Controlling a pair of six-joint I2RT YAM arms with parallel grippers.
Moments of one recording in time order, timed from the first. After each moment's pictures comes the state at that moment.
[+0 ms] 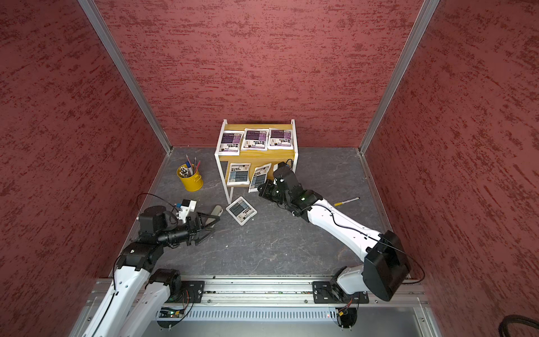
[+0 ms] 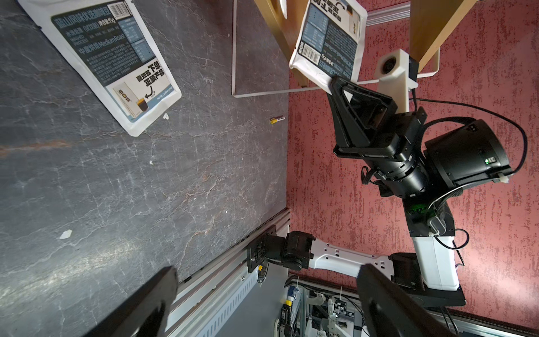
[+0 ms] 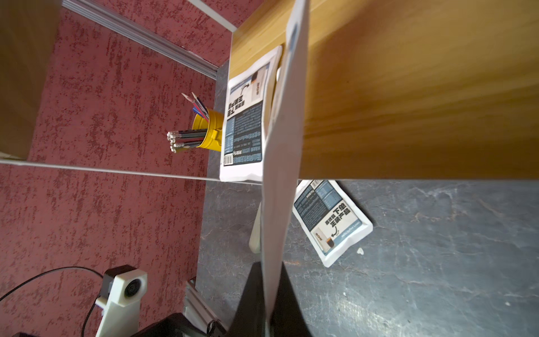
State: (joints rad) left arm -0.08 0.56 0.52 -0.57 0.93 -0.91; right arm 0.67 1.42 1.10 -0.24 -0.15 0.97
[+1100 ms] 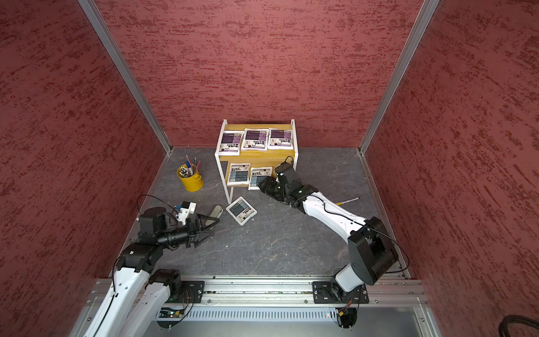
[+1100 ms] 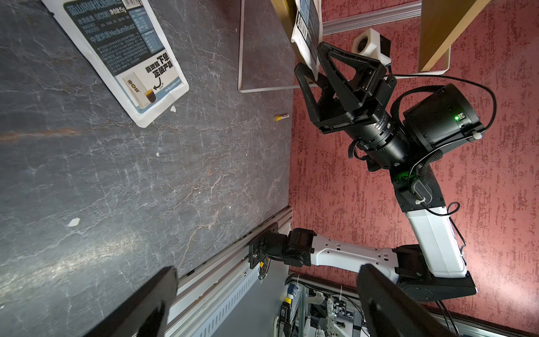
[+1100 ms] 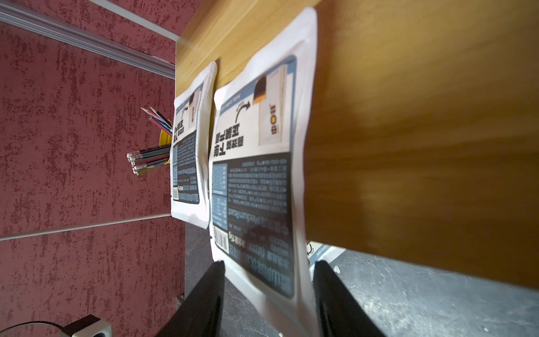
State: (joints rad) left arm -0.08 0.54 0.52 -0.62 0.93 -0.90; right arm 0.59 1.53 1.12 -0.21 -0.22 0.98
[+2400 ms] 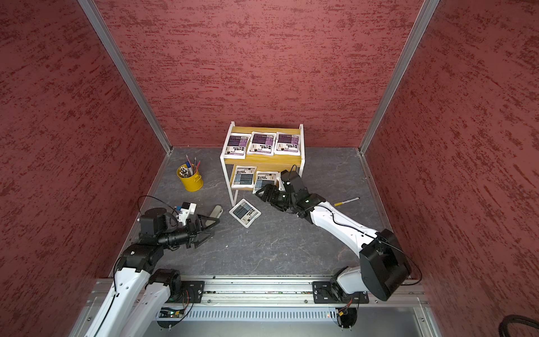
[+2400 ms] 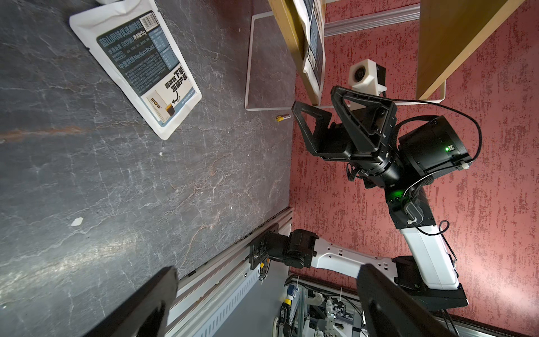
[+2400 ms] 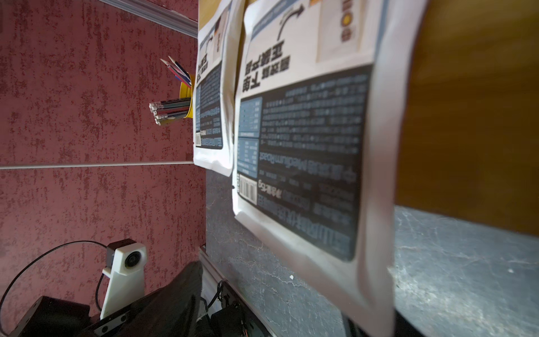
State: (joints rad) left arm -0.07 0.54 0.50 -0.60 0.93 -0.91; right arm 0.60 1.41 0.97 -0.16 -0.40 1.00
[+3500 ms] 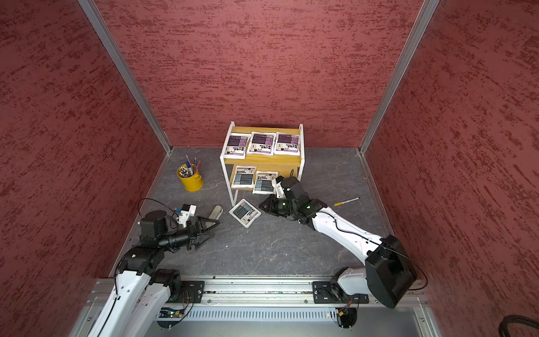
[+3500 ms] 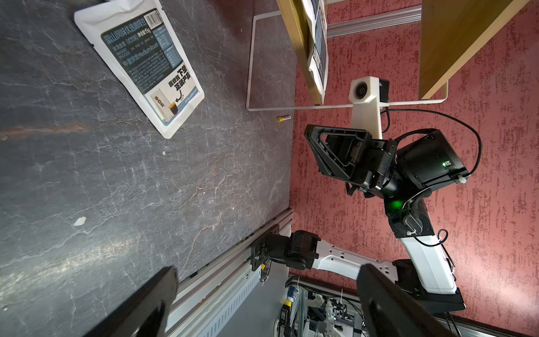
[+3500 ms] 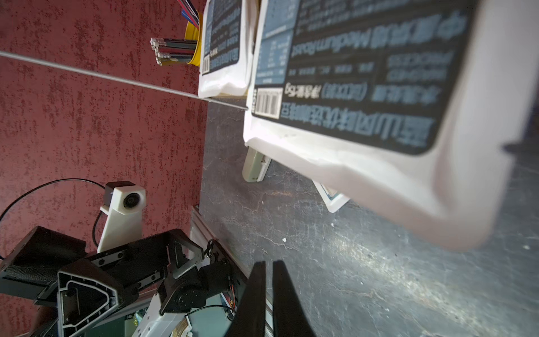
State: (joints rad) left arm -0.07 0.50 0.46 -0.58 0.93 -0.92; right arm 0.64 1.35 0.91 -0.19 -0.47 0.89
